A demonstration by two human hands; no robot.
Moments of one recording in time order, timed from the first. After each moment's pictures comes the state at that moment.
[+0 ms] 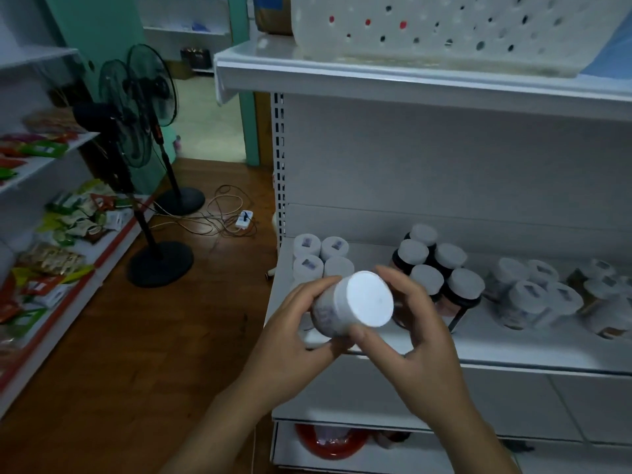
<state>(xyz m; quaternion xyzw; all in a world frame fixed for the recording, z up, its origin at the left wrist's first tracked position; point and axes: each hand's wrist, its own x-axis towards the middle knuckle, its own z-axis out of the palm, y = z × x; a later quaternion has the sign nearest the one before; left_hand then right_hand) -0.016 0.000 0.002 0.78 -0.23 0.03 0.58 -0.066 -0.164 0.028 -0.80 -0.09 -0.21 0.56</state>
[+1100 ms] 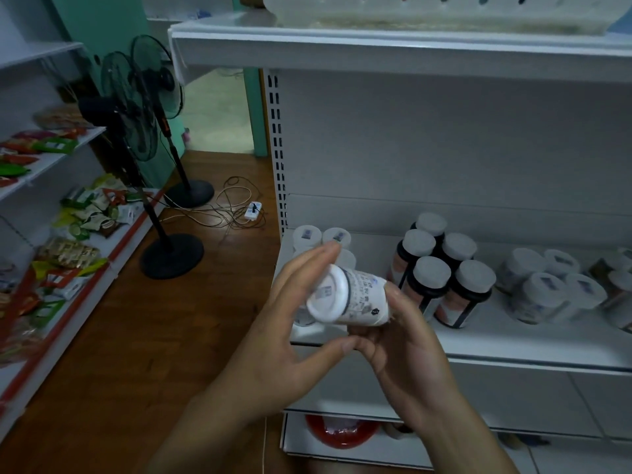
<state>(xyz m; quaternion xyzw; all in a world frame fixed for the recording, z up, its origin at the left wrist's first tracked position) -0.023 0.001 0.027 0.76 -0.33 0.07 0.56 -0.049 -0.160 0.016 -0.43 0.09 0.04 0.90</state>
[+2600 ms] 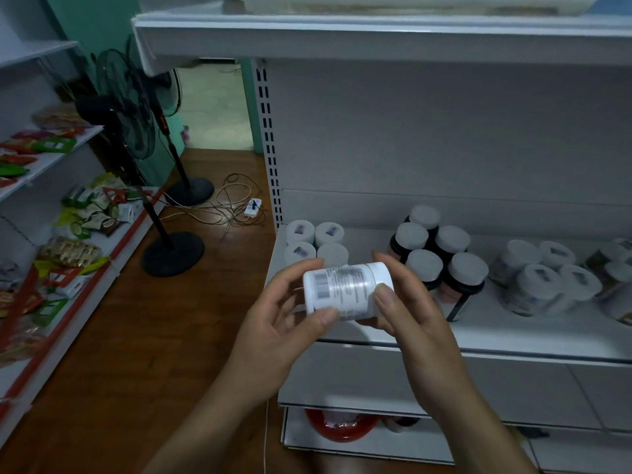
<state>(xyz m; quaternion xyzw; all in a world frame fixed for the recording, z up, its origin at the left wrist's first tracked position) -0.029 -0.012 0.019 0.68 -0.16 -0.06 0.72 -0.060 -0.185 0.022 -0.66 0.00 -0.08 0.74</state>
